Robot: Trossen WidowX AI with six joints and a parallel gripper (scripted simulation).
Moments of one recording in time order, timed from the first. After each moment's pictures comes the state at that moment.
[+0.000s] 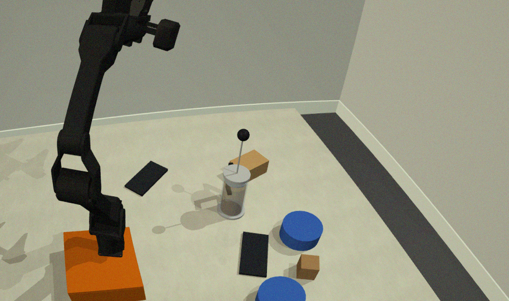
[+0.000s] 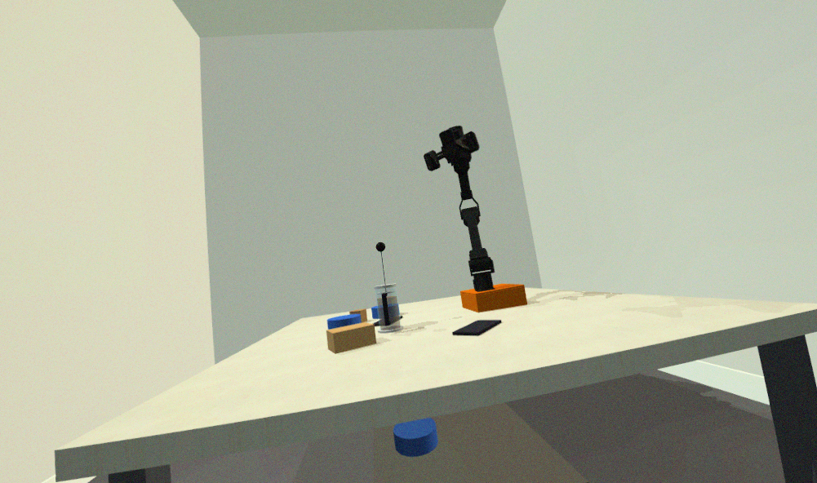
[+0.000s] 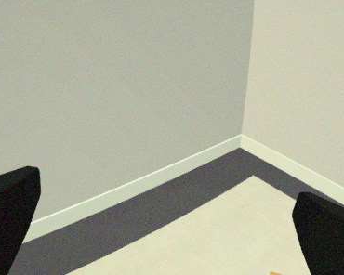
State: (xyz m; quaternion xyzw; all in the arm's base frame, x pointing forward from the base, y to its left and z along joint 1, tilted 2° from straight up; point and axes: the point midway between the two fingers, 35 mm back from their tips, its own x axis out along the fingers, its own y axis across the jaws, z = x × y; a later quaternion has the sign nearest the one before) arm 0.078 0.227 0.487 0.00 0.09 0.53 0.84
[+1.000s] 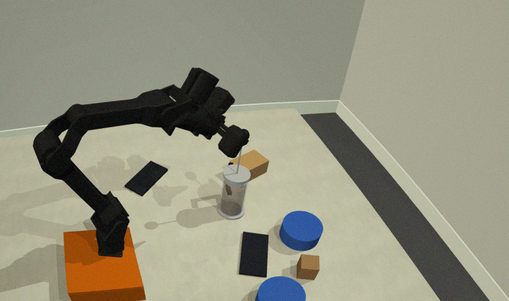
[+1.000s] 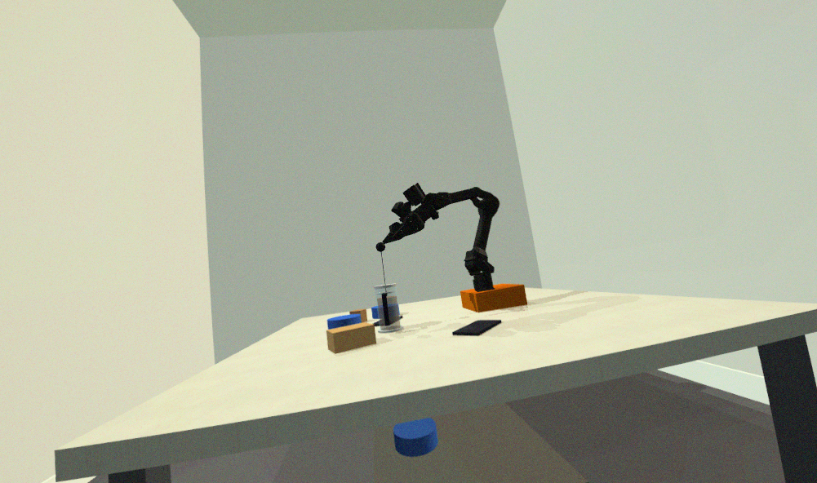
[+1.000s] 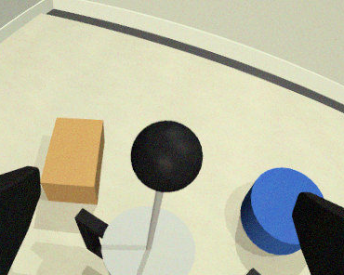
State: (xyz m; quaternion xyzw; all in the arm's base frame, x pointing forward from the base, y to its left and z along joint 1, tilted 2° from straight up) arm 0.288 0.171 0.255 -0.07 0.23 0.25 0.94
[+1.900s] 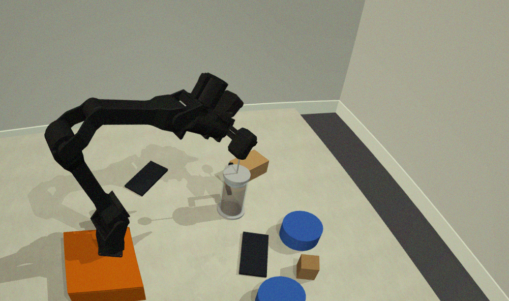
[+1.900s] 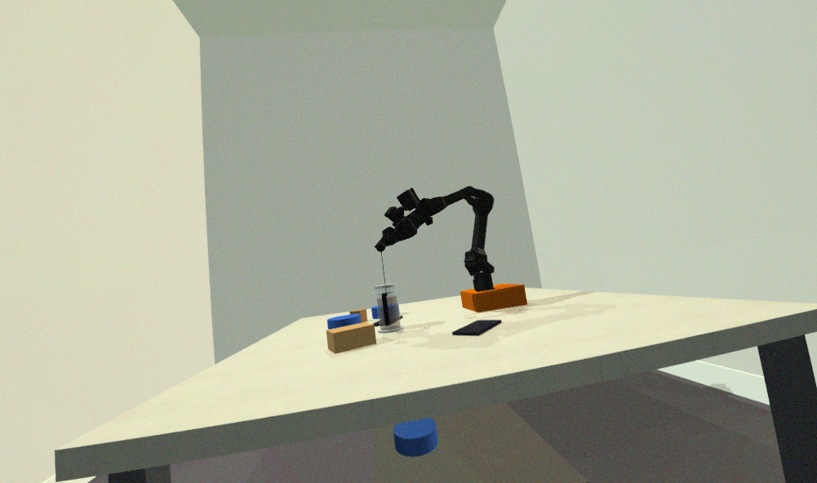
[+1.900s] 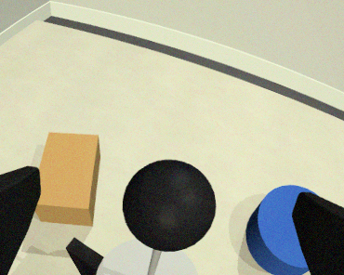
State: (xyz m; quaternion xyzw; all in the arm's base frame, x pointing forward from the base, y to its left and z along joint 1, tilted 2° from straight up) arm 0.315 0.187 0.240 -0.06 0.22 0.25 0.94
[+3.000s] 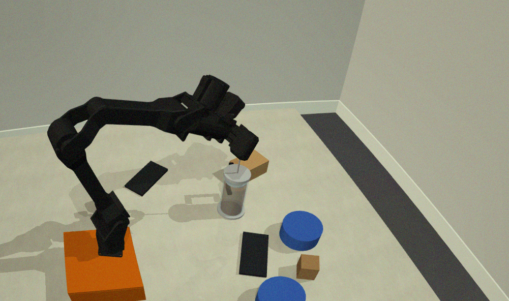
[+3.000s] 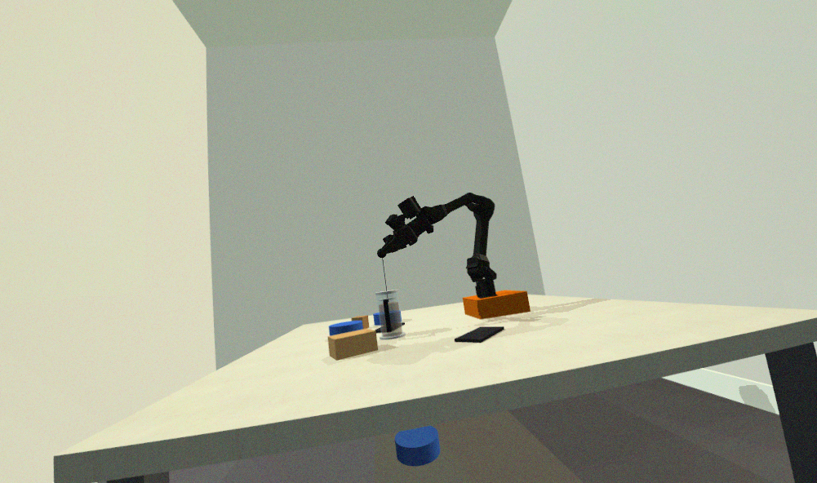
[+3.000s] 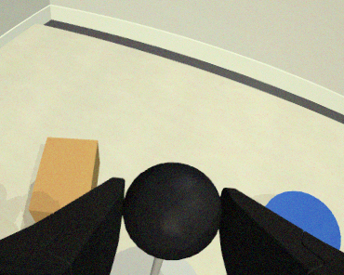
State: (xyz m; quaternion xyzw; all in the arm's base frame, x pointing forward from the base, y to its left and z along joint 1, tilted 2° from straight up) arm 0.321 0.191 0.234 -0.06 0.22 0.25 0.94
